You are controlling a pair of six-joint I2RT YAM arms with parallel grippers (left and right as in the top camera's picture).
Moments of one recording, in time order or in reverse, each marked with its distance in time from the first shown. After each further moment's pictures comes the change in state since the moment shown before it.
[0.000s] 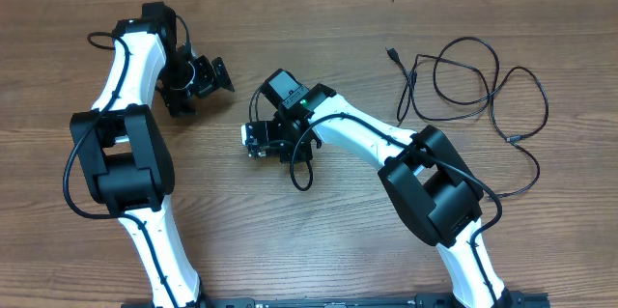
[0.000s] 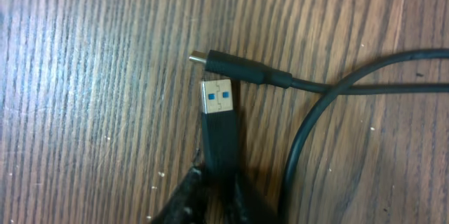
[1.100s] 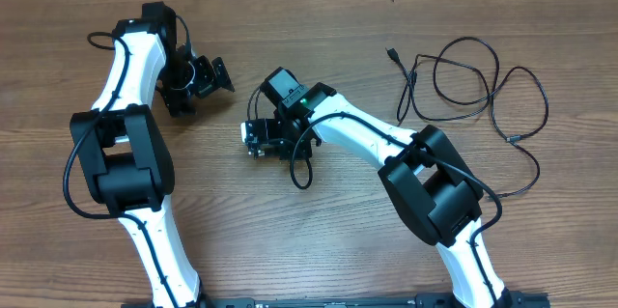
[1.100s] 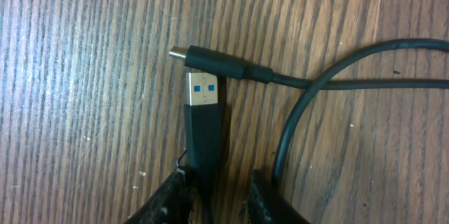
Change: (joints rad) left arm 0.000 0.000 0.000 0.000 0.000 0.000; right arm 0.000 0.002 0.007 0.005 0.019 0.002
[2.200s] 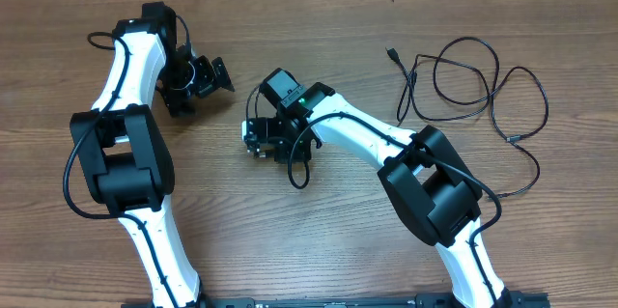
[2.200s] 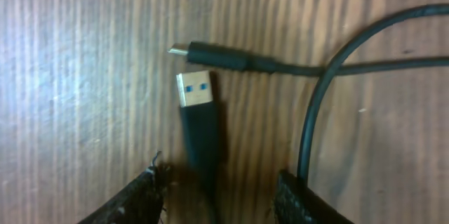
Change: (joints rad) left arm 0.000 0.000 0.000 0.000 0.000 0.000; right arm 0.003 0.000 0.013 -0.023 0.015 0.089
